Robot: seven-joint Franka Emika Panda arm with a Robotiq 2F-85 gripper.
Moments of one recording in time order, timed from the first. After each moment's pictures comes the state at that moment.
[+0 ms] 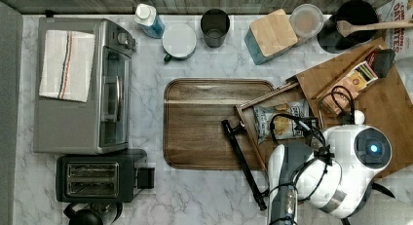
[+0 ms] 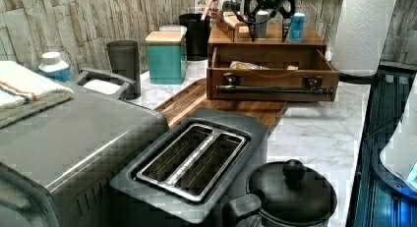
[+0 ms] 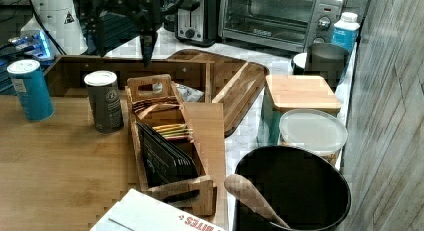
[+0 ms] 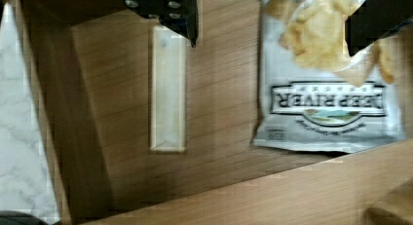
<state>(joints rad) -0.24 -0.04 -0.26 -2.30 -0.03 0.62 0.16</state>
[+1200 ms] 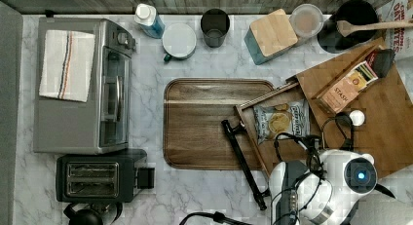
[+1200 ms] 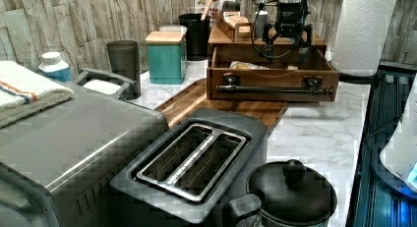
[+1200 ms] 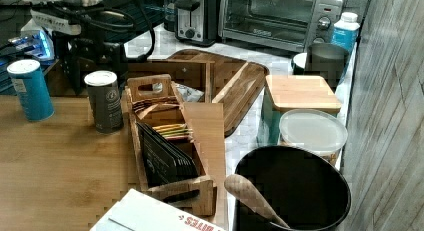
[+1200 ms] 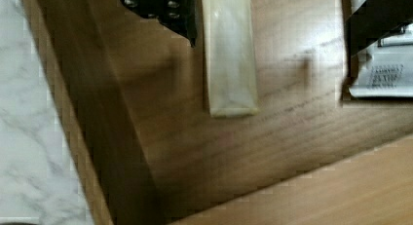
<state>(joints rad) -0.31 0.04 -0.29 -2.50 -0.04 0.96 0.19</state>
